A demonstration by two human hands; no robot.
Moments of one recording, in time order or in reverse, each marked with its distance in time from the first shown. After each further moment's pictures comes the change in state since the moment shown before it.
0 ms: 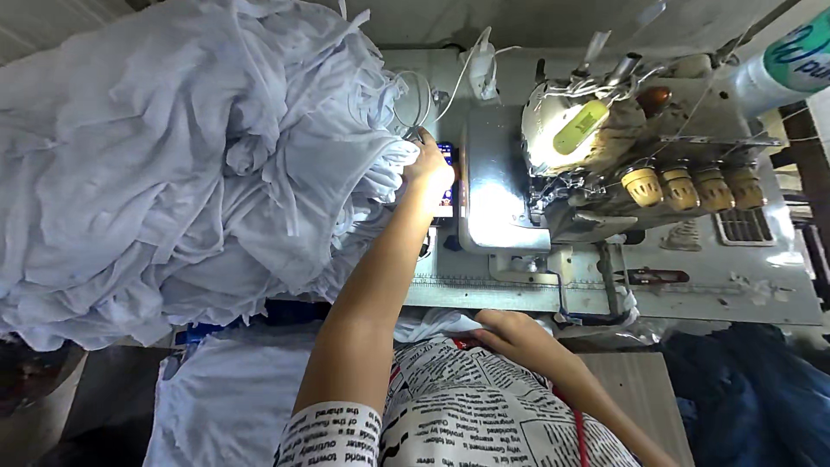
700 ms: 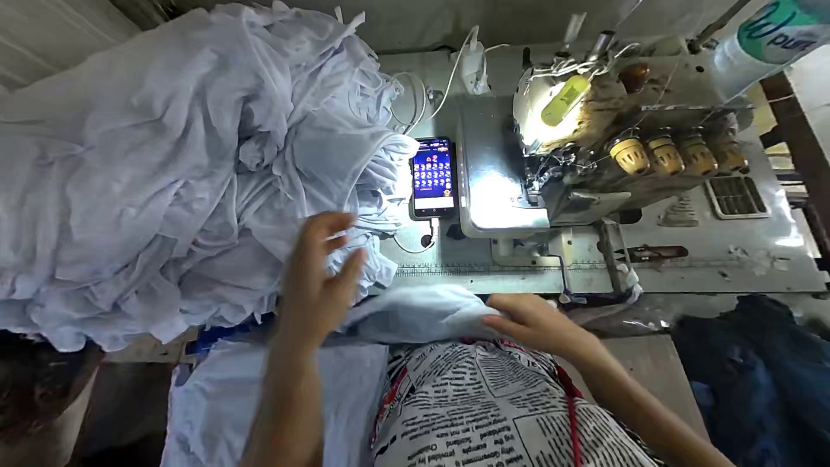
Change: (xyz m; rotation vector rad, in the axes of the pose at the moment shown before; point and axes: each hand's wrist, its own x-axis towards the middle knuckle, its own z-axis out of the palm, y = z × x) left_hand -0.183 -0.187 -0.034 -0.521 0.384 0.558; right_hand -0.005 -0.017 -0.014 0.083 0.065 -0.048
